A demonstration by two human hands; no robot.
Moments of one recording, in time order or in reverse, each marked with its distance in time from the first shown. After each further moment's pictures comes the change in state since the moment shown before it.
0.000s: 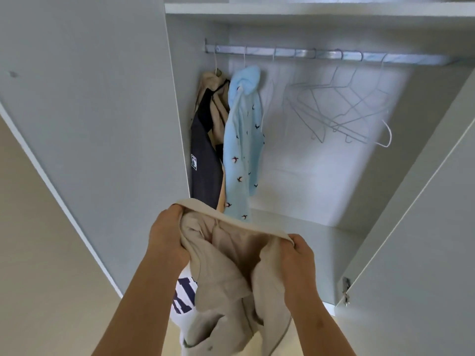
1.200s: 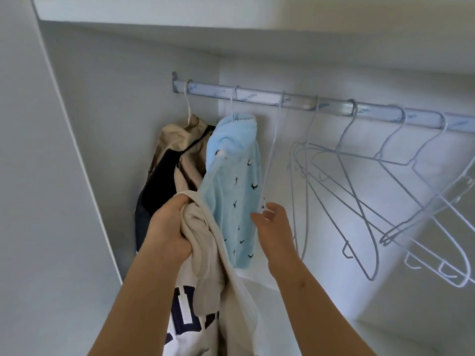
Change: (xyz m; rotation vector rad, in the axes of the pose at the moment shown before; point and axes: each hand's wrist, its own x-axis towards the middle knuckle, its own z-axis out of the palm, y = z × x) left_hand 0.295 0.075 0.268 -0.141 -0.203 -0.082; right_hand 0.404 -0.152 0.119 -0.004 -0.222 -0.118
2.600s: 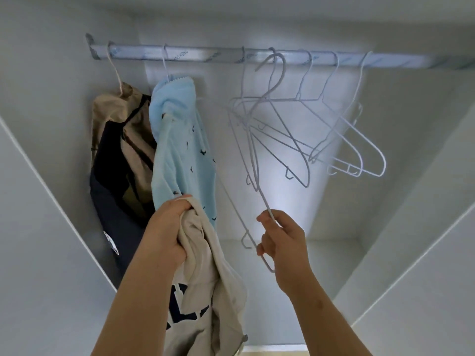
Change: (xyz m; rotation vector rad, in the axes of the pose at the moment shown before) left_hand -0.045 -0.049 -0.039 0.335 -0.132 -0.154; right_hand -0.141 0.060 -0.030 0.379 0.249 -0.066
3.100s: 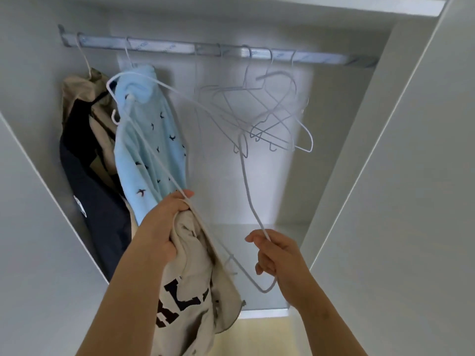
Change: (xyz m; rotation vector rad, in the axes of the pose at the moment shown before) left_hand -0.122 -0.084 0.042 0.146 -0.063 0.055; right_hand -0.124 -0.018 -0.143 -0.106 -0.245 0.065
